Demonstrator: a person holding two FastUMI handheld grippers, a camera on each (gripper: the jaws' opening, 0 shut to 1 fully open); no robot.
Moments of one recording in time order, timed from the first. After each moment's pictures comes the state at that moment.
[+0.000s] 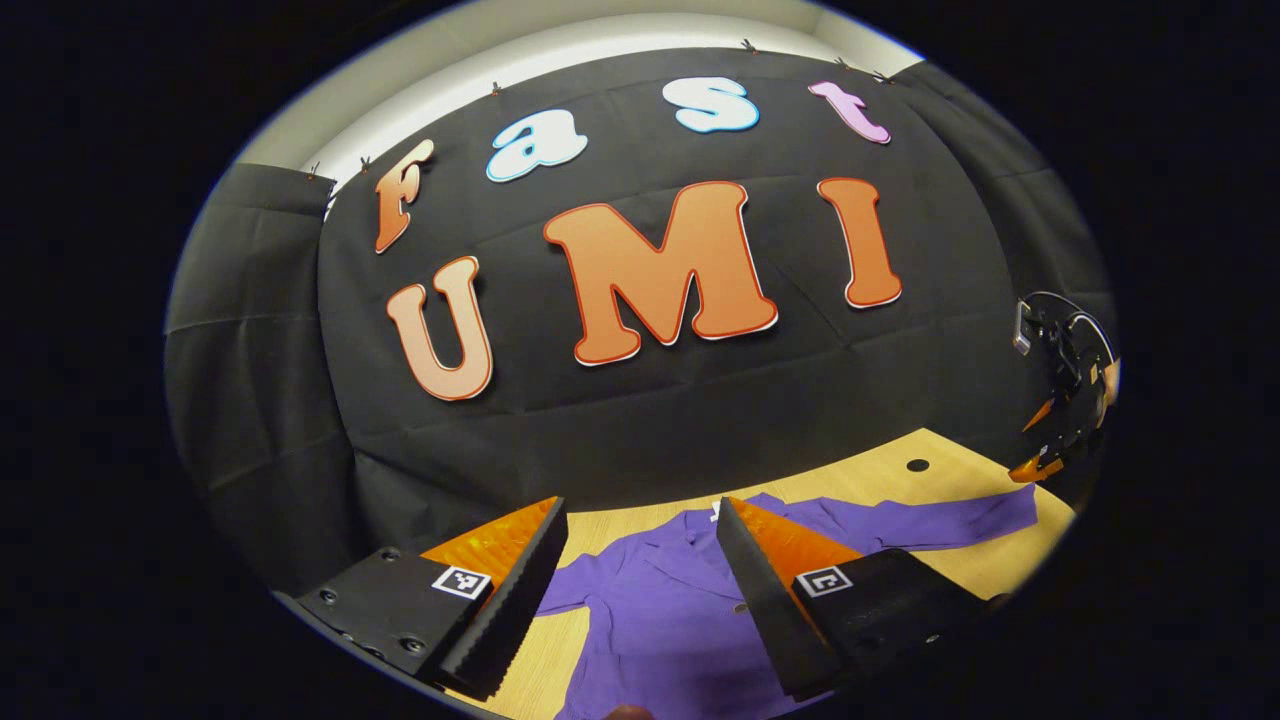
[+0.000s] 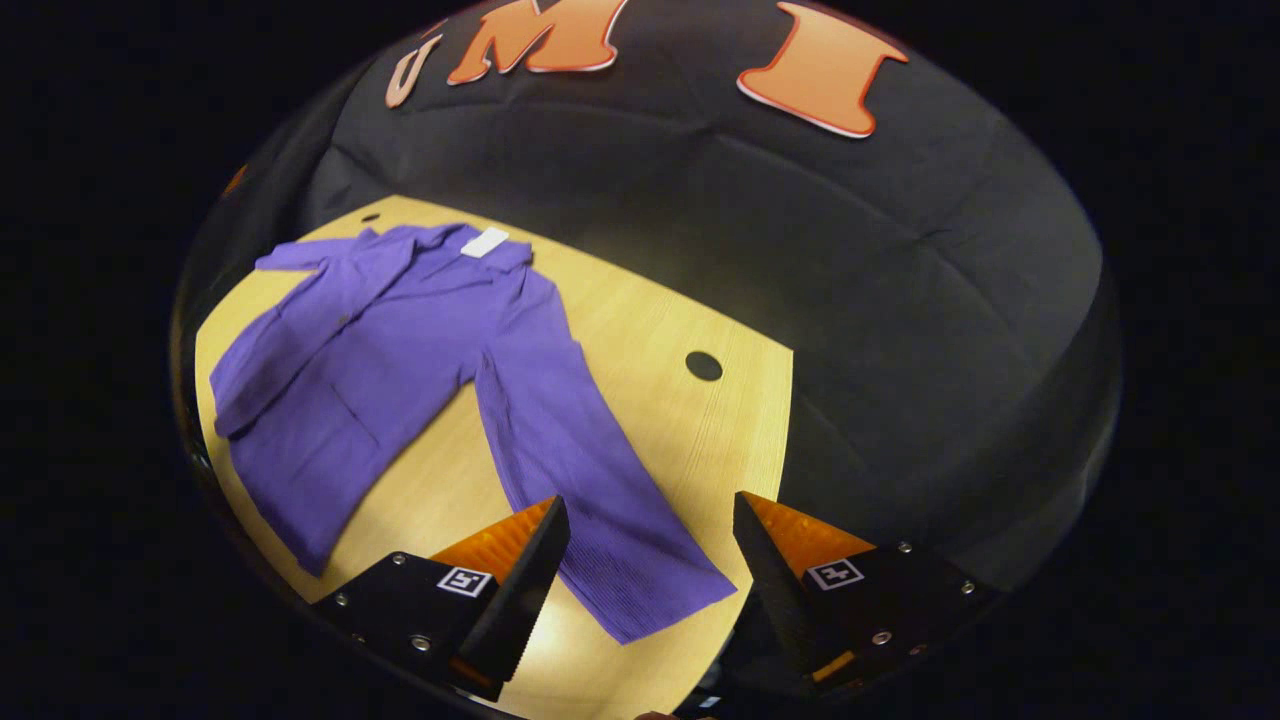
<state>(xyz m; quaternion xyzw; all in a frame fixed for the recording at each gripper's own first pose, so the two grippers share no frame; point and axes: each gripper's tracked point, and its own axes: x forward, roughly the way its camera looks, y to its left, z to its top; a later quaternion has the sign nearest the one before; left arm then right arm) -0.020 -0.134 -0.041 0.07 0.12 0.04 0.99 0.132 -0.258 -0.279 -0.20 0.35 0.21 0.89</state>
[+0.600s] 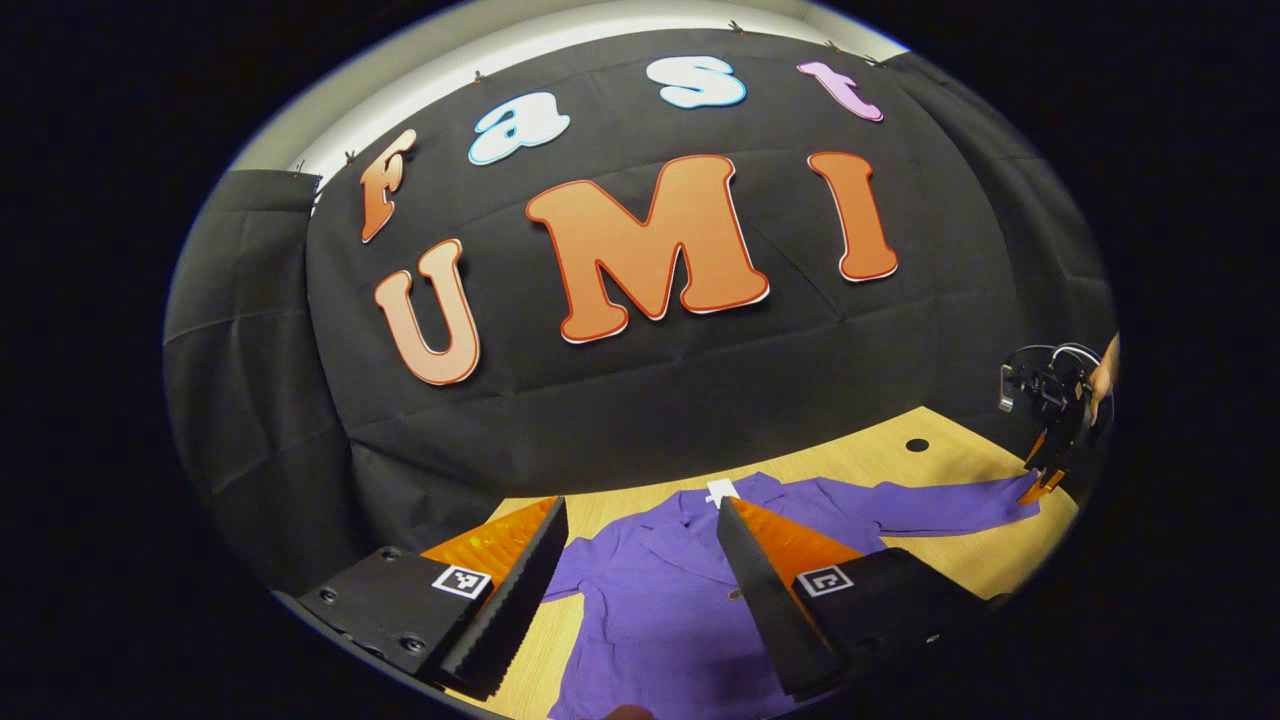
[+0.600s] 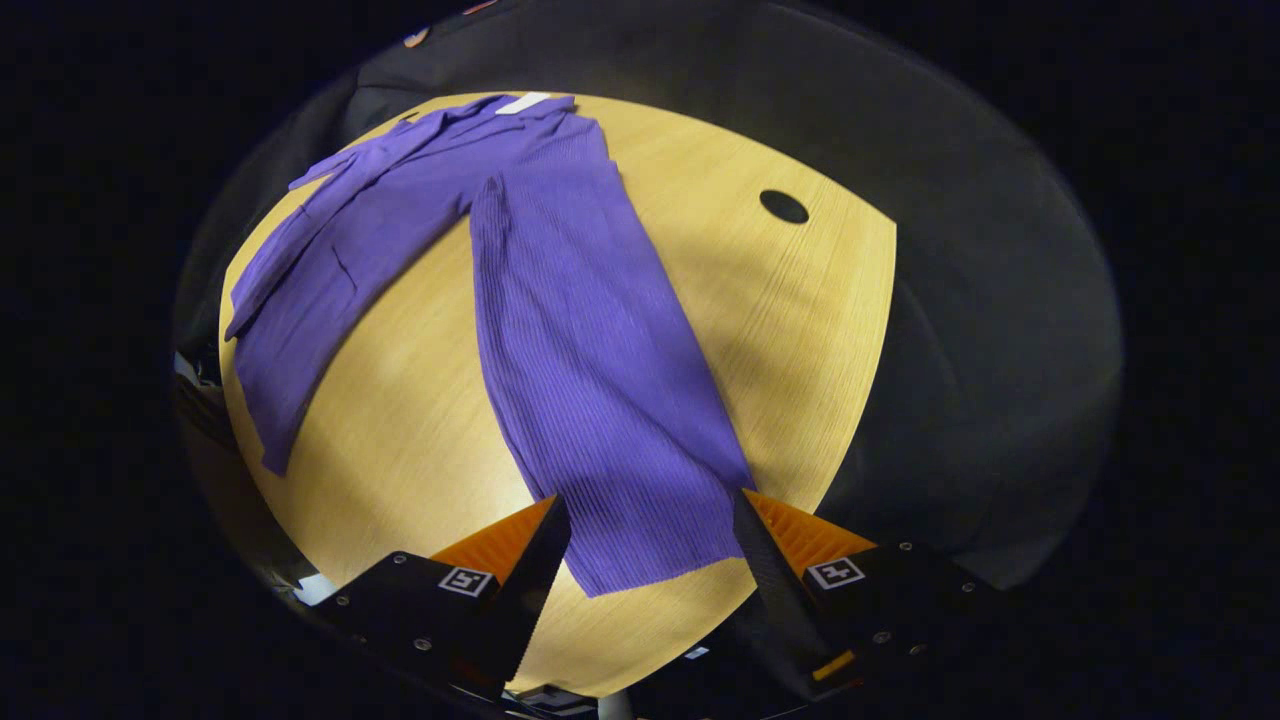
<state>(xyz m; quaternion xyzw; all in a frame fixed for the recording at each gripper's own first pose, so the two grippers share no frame) -0.012 -0.148 -0.057 0.08 0.15 0.04 0.98 0.116 -0.297 -0.389 -0.23 0.52 0.28 0.77</state>
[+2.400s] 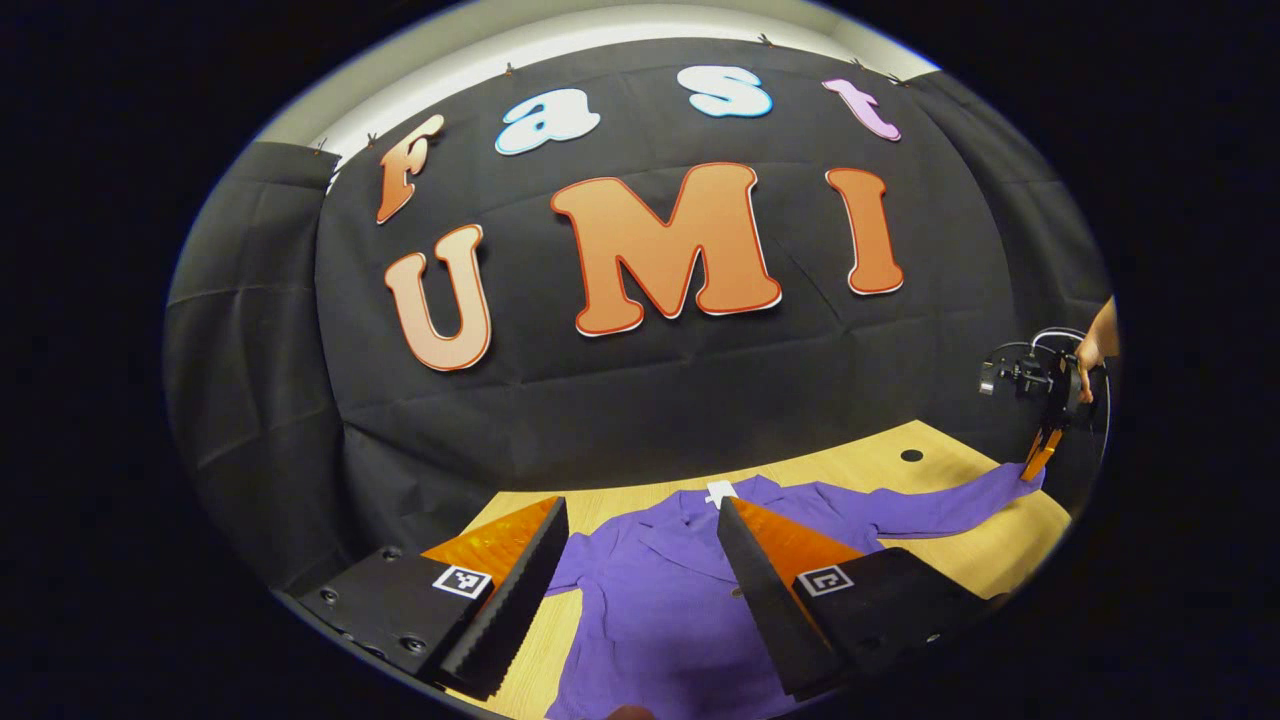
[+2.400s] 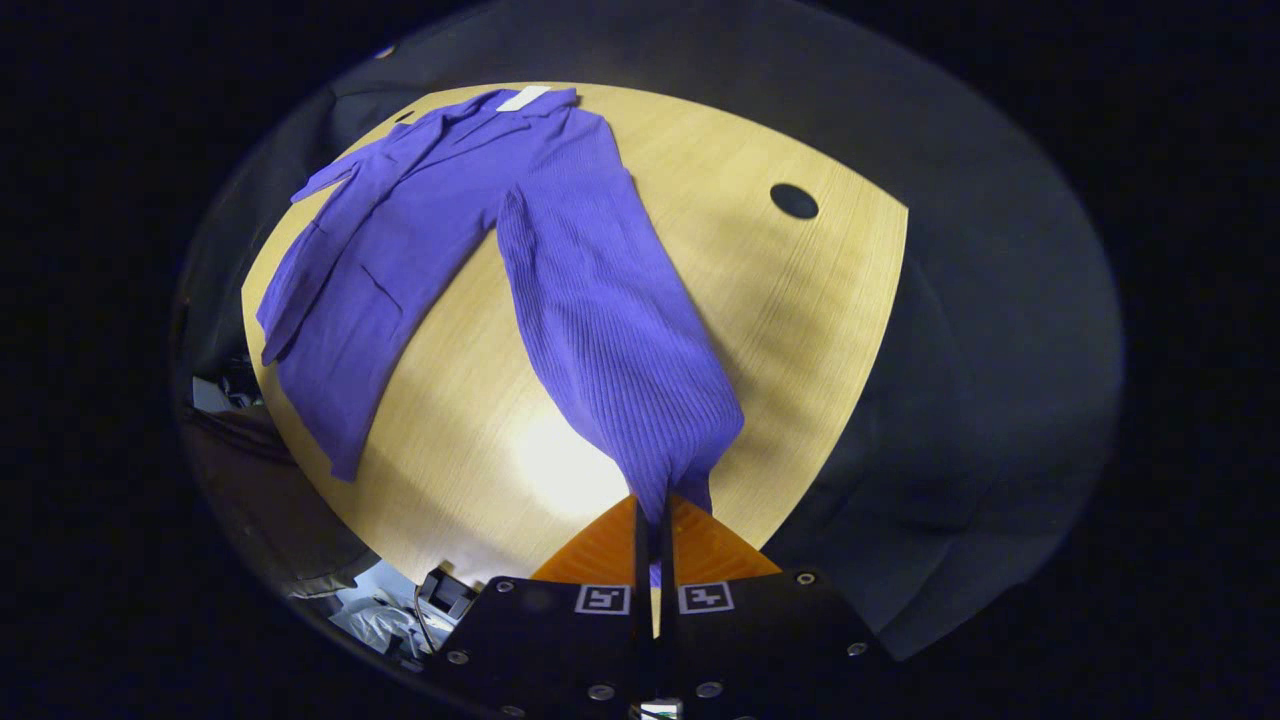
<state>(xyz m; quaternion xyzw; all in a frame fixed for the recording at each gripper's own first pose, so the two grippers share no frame) -0.031 -0.110 -0.066 0.04 0.13 0.03 0.99 0.113 -0.274 -0.305 -0.22 0.57 0.28 0.74</state>
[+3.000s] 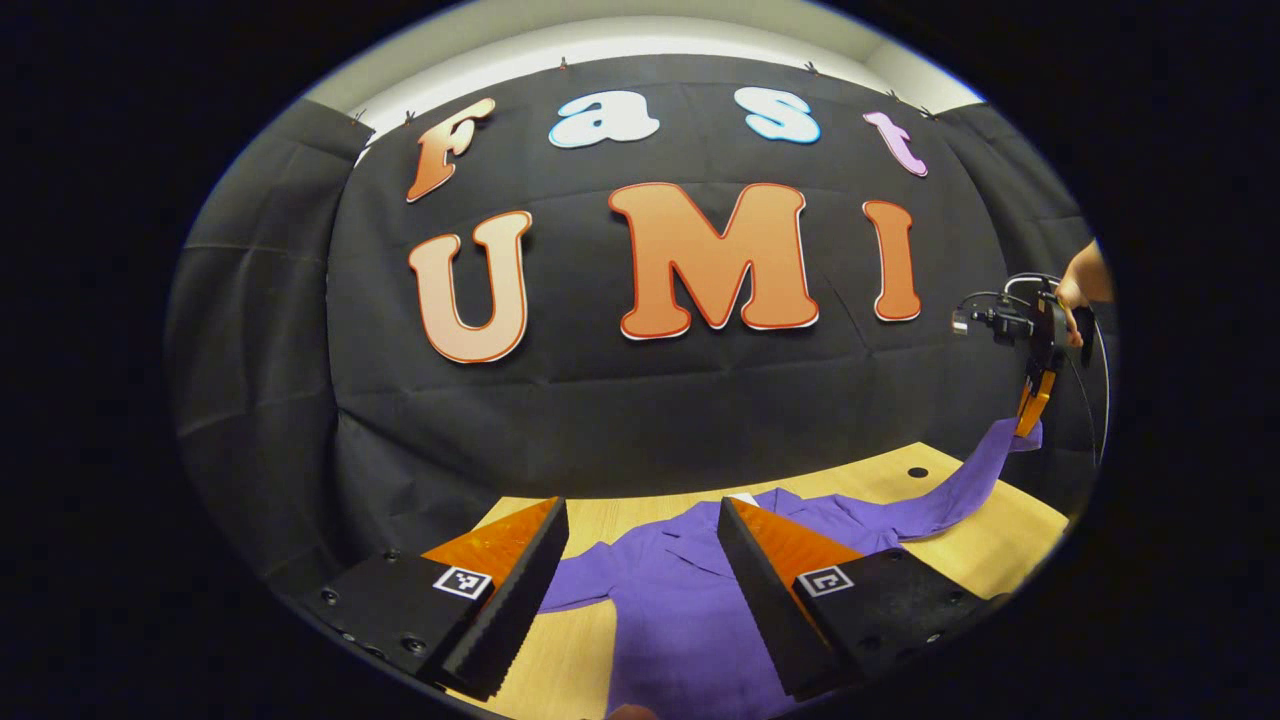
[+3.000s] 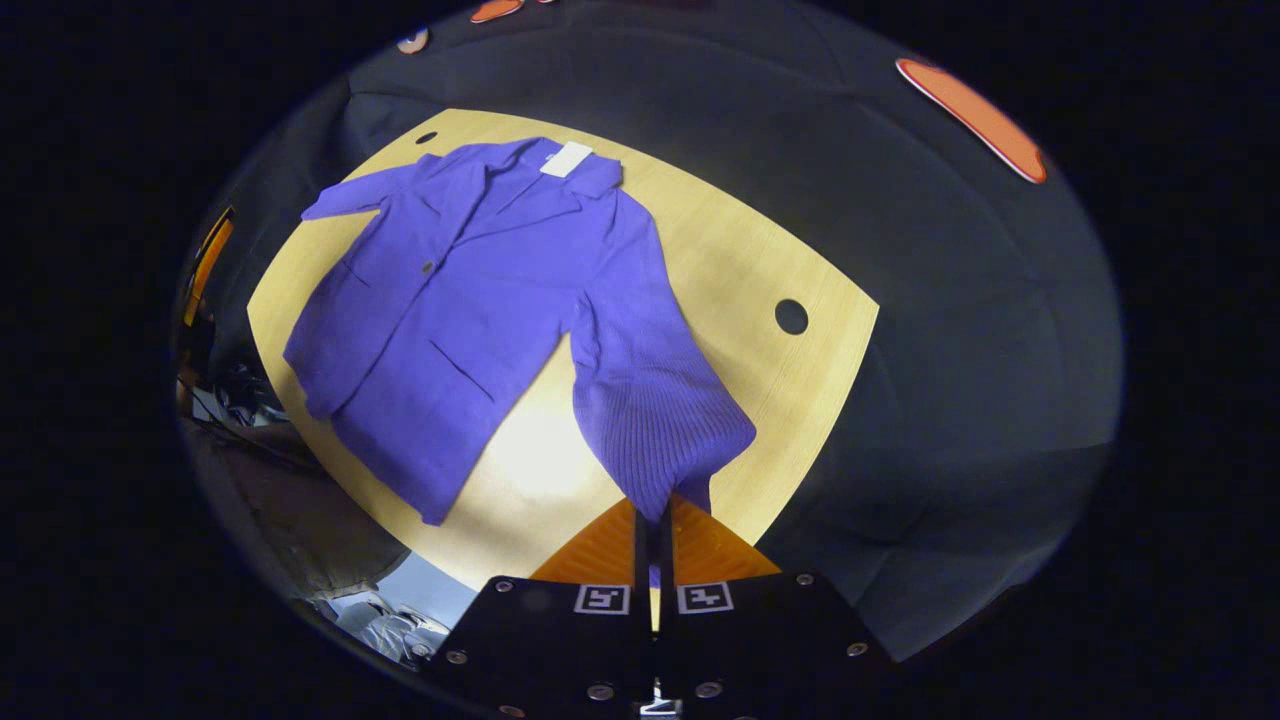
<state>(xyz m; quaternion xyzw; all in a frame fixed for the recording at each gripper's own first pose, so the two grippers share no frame) -0.023 -0.001 -0.081 -0.01 0.10 0.01 0.99 0.113 -0.171 -0.159 -0.25 0.55 0.25 0.76</state>
